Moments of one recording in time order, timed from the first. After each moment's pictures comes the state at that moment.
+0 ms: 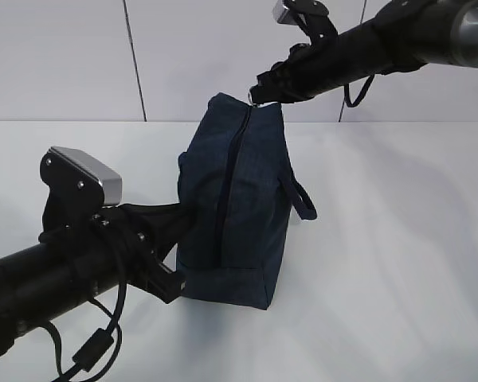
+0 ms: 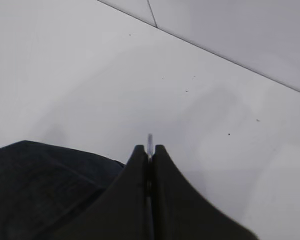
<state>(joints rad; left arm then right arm) -0.75 1.72 -0.40 0.02 -0.99 -0.09 0.17 2.22 -1.84 1.00 0.68 -1.03</state>
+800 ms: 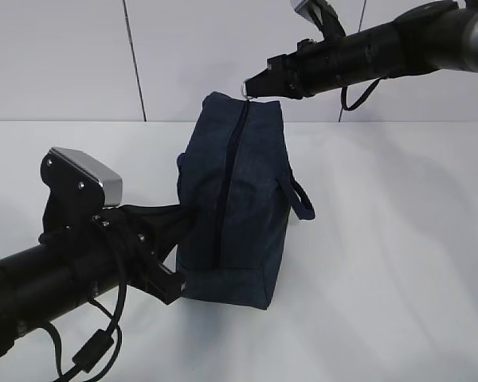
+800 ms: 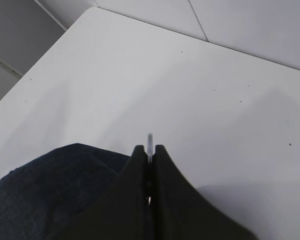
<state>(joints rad) -0.75 1.72 -0.40 0.03 -0.98 -0.09 0.12 2.25 -1.85 1.27 0.87 -1.14</state>
